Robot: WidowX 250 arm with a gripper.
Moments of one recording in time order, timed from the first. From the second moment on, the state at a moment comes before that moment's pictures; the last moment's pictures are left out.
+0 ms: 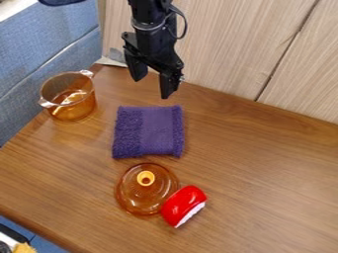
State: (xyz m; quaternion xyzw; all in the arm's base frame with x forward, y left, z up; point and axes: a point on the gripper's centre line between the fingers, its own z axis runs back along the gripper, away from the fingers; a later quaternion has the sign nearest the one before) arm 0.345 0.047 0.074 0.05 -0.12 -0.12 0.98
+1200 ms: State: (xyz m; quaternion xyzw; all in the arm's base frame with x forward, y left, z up) arm 0.263 -0.052 0.039 0.01 -0.05 -0.23 0.97
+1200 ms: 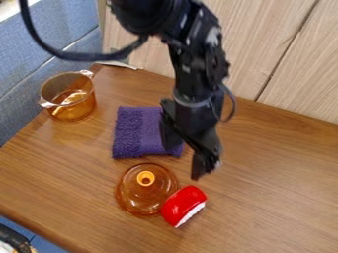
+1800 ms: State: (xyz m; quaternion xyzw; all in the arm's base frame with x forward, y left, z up) arm 0.225 -0.080 0.004 0.03 -0.01 -0.28 0.96
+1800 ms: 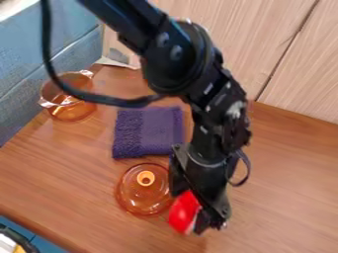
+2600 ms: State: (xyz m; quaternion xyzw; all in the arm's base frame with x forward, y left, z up) arm 0.229 -0.072 -0.013 0.05 0.02 -0.28 0.96
